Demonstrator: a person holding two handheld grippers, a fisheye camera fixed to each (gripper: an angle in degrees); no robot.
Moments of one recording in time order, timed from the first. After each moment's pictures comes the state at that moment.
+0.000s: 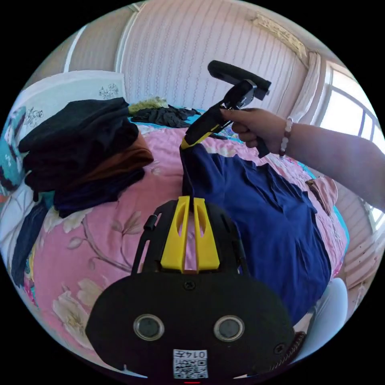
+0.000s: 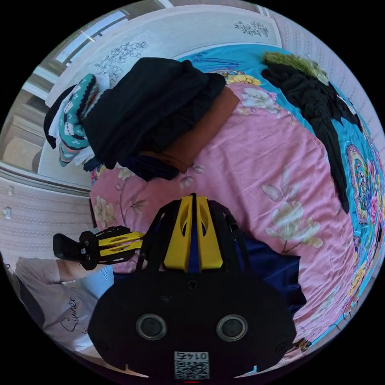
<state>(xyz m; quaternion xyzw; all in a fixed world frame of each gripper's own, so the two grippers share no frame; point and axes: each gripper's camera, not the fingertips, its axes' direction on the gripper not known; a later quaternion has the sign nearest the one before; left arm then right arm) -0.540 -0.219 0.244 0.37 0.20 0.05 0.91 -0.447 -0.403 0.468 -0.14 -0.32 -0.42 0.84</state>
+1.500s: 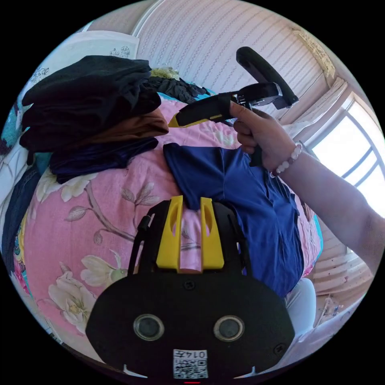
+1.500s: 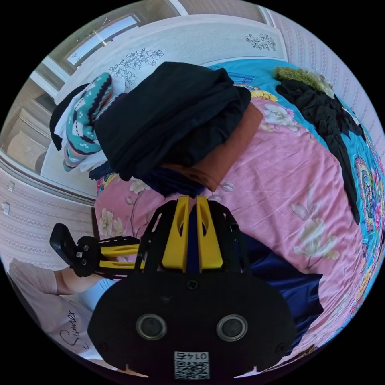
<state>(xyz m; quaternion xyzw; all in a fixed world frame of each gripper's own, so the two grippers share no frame) -0.612 -0.241 0.237 0.27 0.25 0.04 0.93 -0.397 -0.350 0.445 -0.09 -0.35 -0.41 0.84</state>
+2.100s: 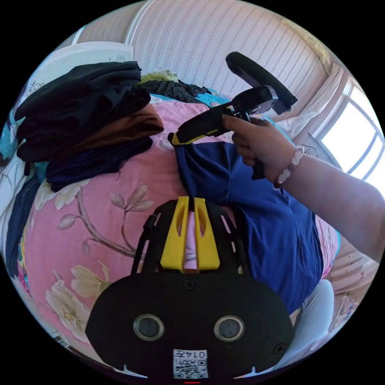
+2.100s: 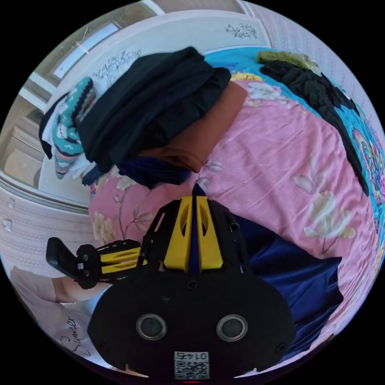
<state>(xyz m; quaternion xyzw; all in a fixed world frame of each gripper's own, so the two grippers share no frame) -0.563 -0.229 0.250 0.33 0.19 0.07 0.92 -0.282 -0.354 0.480 -0.07 -0.40 -0.31 0.86</state>
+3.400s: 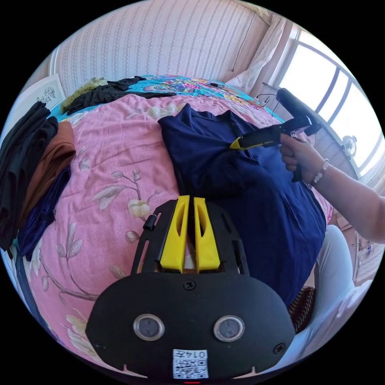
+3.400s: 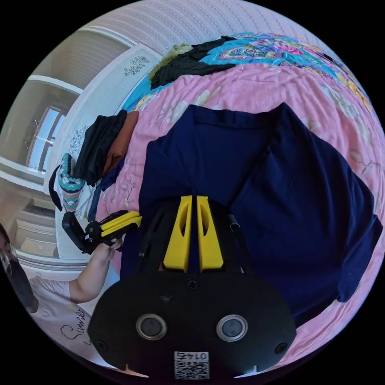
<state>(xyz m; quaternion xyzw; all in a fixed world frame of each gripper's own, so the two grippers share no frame) -0.373 -0.257 0.309 0.25 0.19 0.26 0.91 0.051 -0.280 0.523 -0.08 -0.36 -0.07 0.93</state>
